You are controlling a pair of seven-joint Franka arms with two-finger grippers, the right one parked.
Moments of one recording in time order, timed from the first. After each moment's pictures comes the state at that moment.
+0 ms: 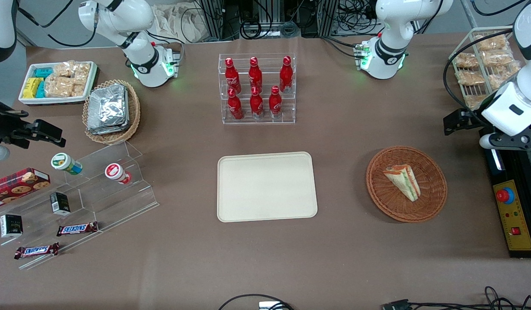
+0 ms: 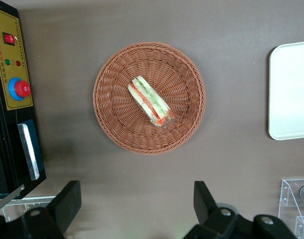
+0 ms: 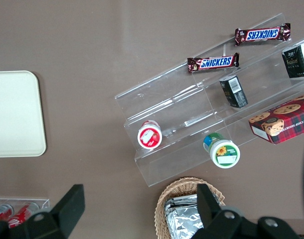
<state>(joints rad) 0.09 0.03 -0.16 -1.61 0.04 1.56 0.01</state>
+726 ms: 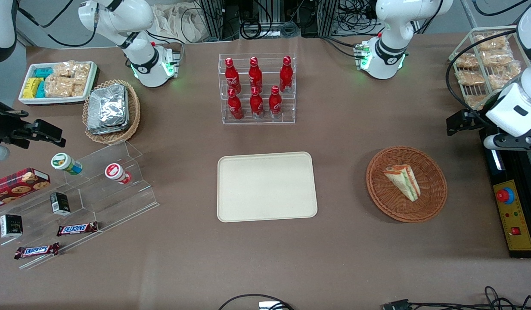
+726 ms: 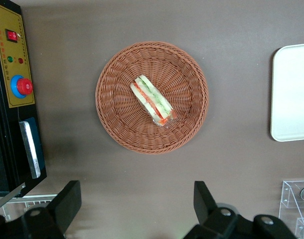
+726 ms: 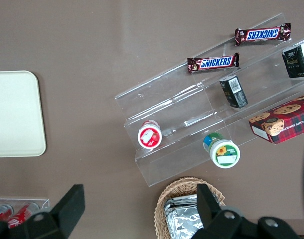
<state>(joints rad) 0.09 0.03 -0.15 -1.61 0.04 1.56 0.01</state>
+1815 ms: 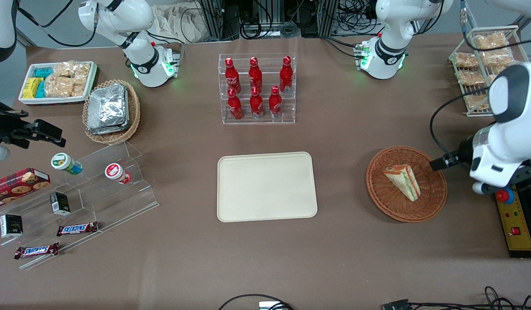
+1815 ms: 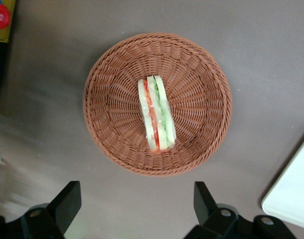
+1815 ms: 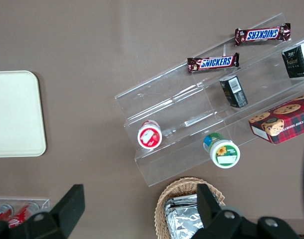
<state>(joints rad) 0.10 0.27 -0.15 -1.63 0.04 1.69 -0.46</state>
